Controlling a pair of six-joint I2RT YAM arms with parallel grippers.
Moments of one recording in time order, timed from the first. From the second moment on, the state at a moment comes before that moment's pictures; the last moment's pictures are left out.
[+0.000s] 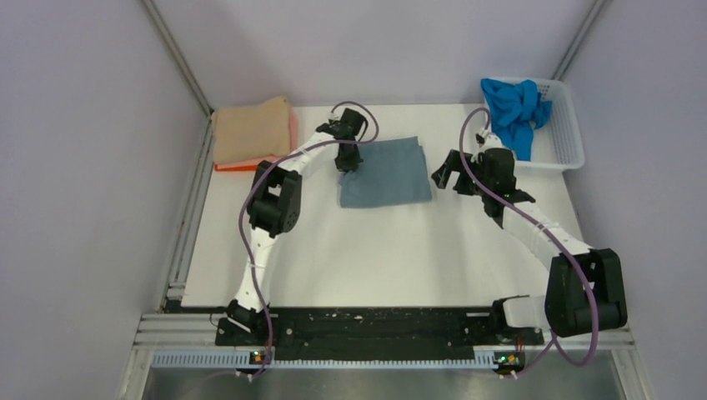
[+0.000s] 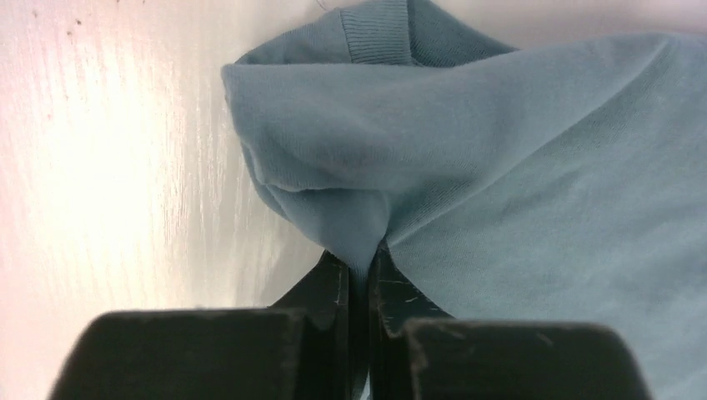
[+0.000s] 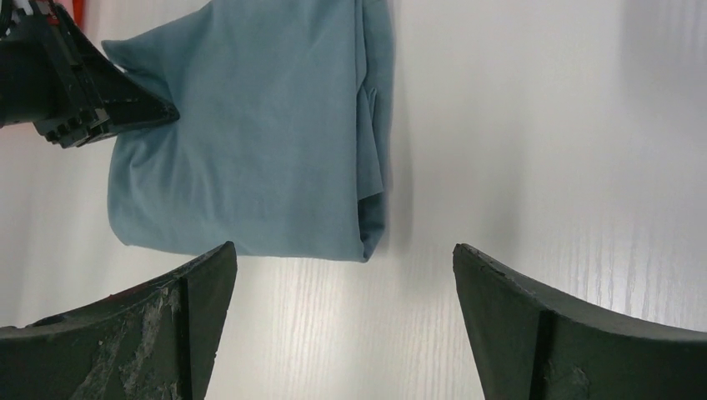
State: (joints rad) left arm -0.44 2.33 1.93 -0.66 -0.11 -0.66; right arm 0.16 1.31 0.76 0.04 -0.19 0.38
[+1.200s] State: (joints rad) left arm -0.24 2.11 2.18 -0.54 -0.74 0.23; right arm 0.16 1.33 0.76 0.03 -0.09 0.31
